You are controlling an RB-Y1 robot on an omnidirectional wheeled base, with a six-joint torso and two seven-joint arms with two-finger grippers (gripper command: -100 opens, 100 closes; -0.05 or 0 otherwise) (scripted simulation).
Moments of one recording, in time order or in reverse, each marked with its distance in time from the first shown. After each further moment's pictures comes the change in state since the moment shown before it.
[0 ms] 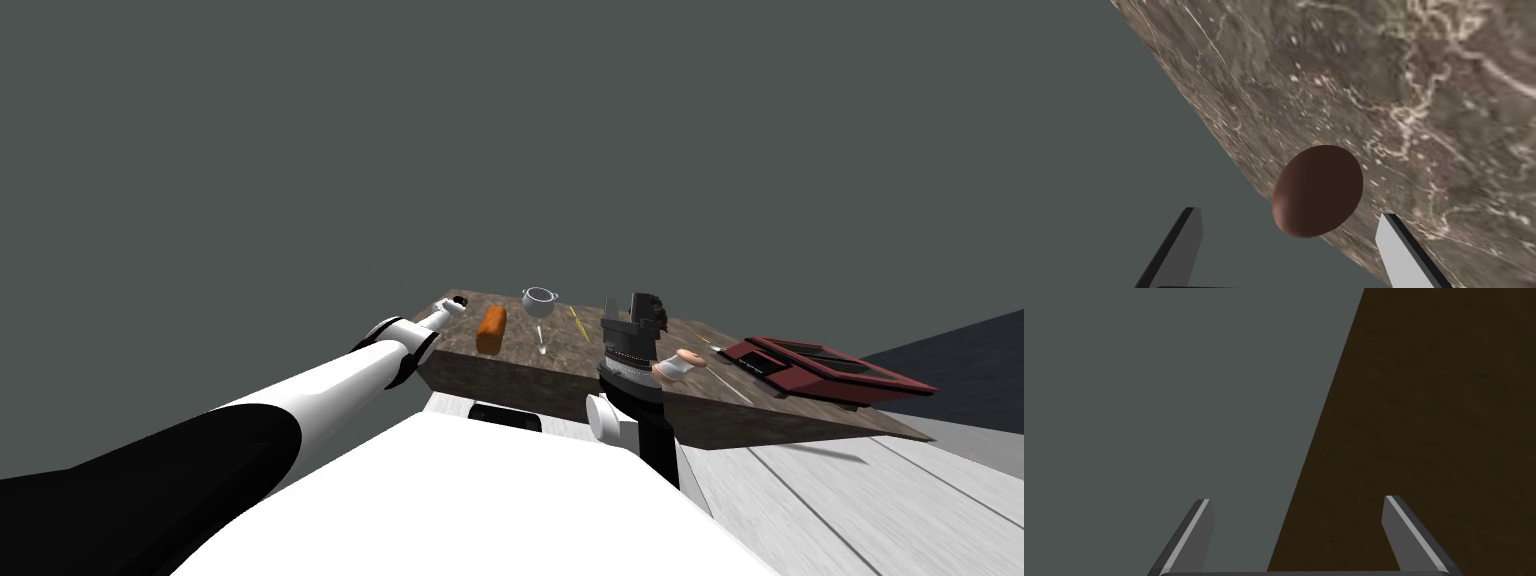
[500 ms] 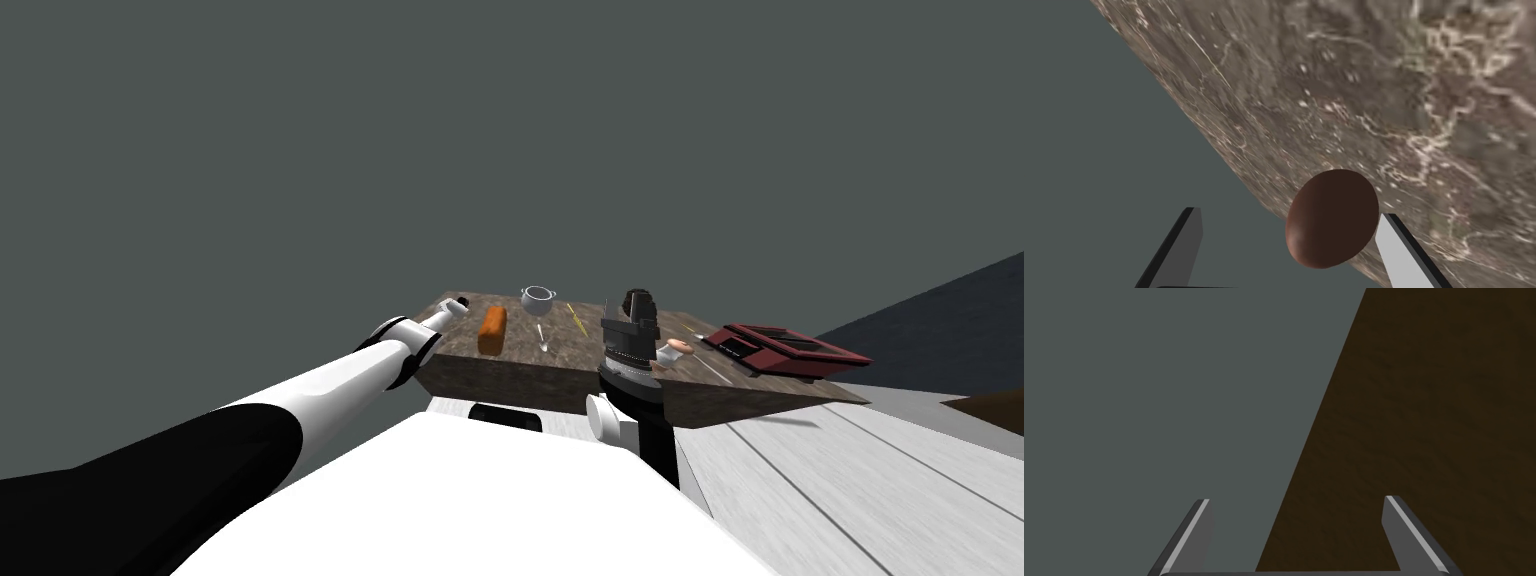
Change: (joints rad) left arm -0.007 -0.019 -0.043 -0.001 -0.053 0.050 0.094; right arm 0.000 0.000 0.000 0.000 0.000 0.000 0.000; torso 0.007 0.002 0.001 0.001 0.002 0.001
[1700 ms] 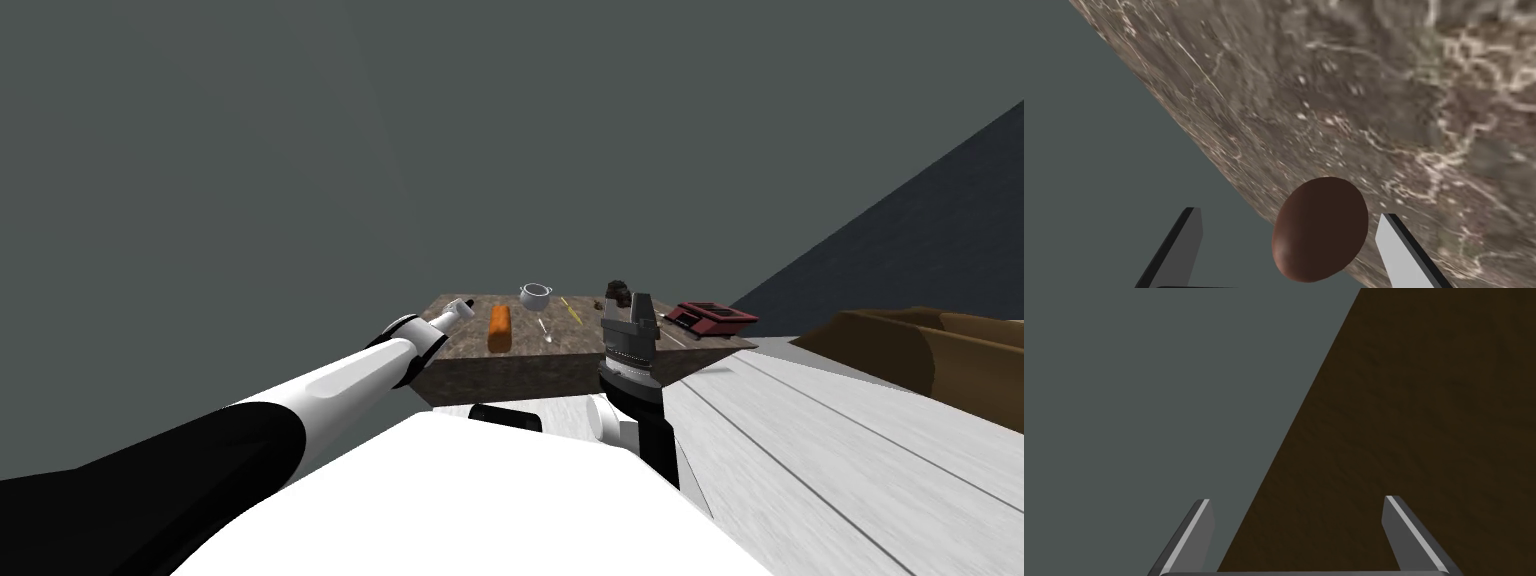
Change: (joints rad) left arm -0.036 -0.051 -0.113 0.032 -0.136 0.130 0.311; right arm 0.000 0.000 0.000 0.000 0.000 0.000 0.000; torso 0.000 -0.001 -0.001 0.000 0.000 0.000
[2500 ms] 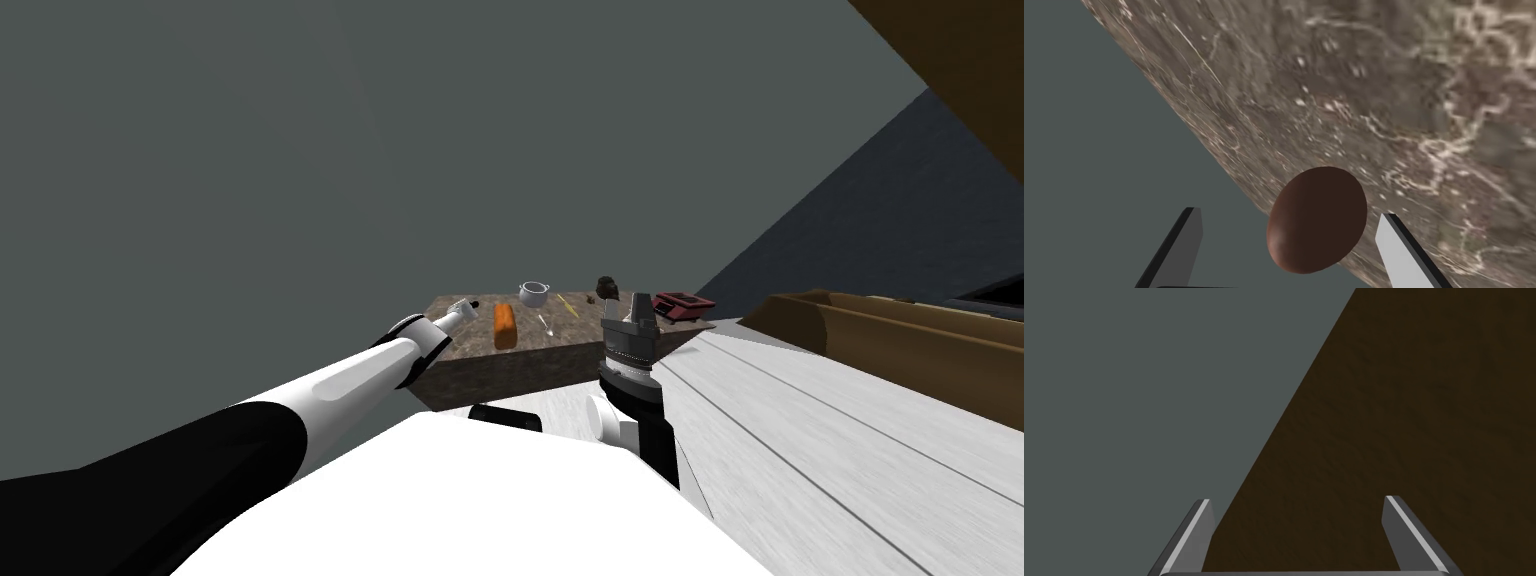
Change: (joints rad) left arm -0.014 -0.030 -0.068 0.003 -0.082 0.088 0.206; right arm 0.000 0.000 0.000 0.000 0.000 0.000 0.000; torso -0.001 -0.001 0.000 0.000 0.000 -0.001
